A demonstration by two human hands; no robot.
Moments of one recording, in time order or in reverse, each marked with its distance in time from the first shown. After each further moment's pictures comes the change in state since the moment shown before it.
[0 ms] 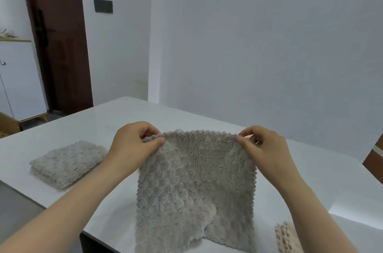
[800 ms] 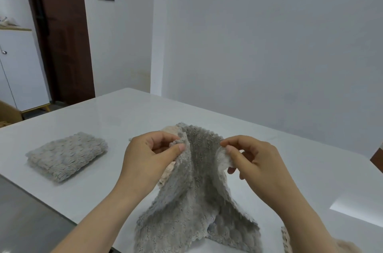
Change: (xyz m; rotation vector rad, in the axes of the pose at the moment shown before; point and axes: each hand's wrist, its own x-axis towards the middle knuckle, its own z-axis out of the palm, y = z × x) left_hand -0.039 0.025 0.026 -0.507 0.004 -0.234; right_hand -0.032 -0.027 0.017 0.152 -0.213 -0.027
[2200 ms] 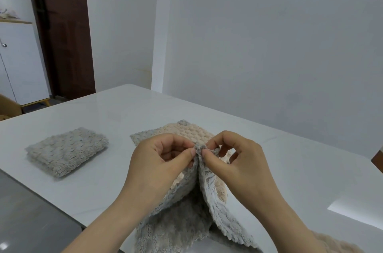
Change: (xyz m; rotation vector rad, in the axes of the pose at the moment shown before) left_hand -0.019 0.006 0.003 -0.083 -0.095 0.058; right_hand 0.000 -0.022 0.031 -0.036 0.053 -0.088
